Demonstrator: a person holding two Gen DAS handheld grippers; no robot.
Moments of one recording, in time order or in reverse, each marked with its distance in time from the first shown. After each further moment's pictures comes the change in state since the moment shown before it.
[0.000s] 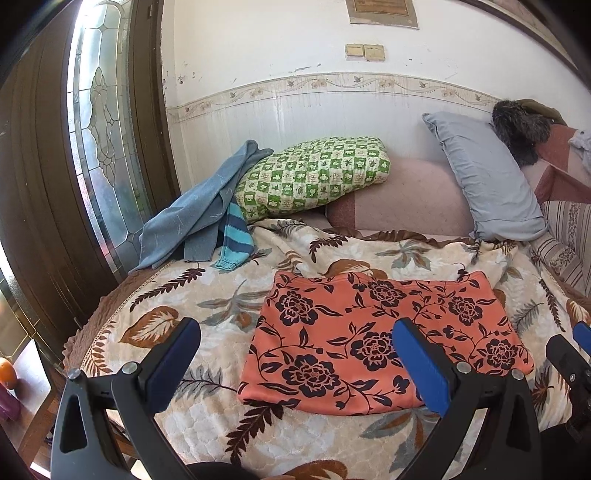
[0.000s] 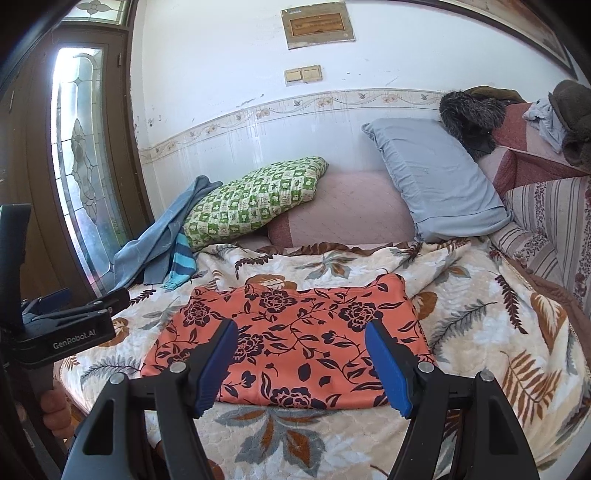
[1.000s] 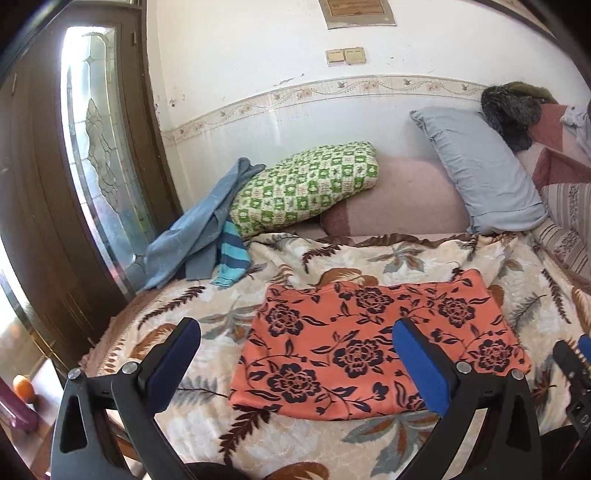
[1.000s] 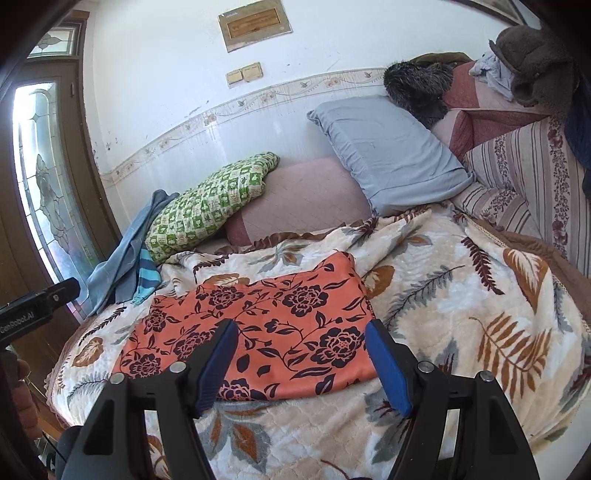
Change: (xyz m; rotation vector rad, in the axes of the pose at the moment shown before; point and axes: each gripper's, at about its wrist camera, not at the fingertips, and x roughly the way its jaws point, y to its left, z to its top) left arm -0.023 -0.057 0.011 0.102 -0.043 0.084; right arm -0.002 -0.082 -0.021 0.146 -0.012 -0.073
